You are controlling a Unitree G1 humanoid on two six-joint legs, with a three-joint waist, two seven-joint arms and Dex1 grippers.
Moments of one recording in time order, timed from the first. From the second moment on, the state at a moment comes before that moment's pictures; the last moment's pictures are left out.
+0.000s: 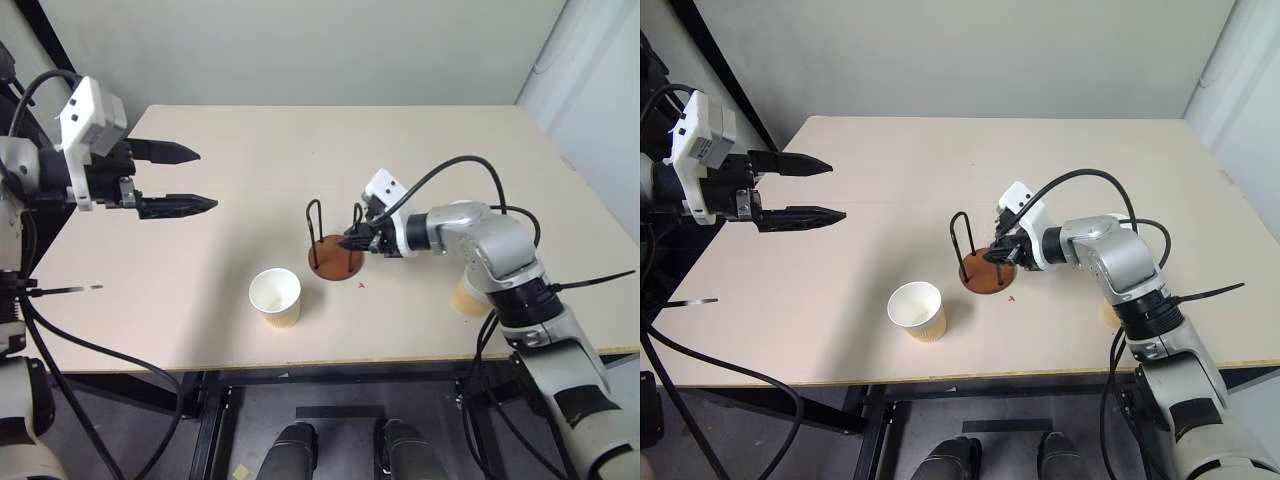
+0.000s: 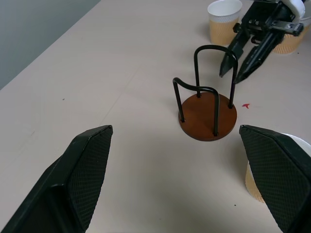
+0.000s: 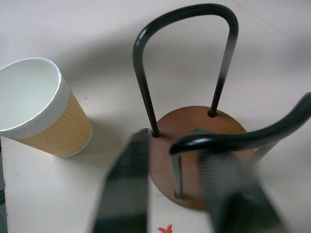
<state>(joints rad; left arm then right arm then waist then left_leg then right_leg) -0.84 1.09 0.12 0.25 -0.41 0.48 -1.40 -0.91 -0.43 0.30 0.04 0.31 0.95 0.83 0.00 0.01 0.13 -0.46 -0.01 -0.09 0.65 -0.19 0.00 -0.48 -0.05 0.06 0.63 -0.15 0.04</state>
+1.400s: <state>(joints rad) -0.89 1.06 0.05 0.28 -0.39 0.48 -1.45 -0.73 -0.87 0.33 -0.12 0.33 0.89 1.11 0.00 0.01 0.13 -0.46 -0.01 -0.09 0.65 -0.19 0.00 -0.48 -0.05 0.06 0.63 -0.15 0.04</state>
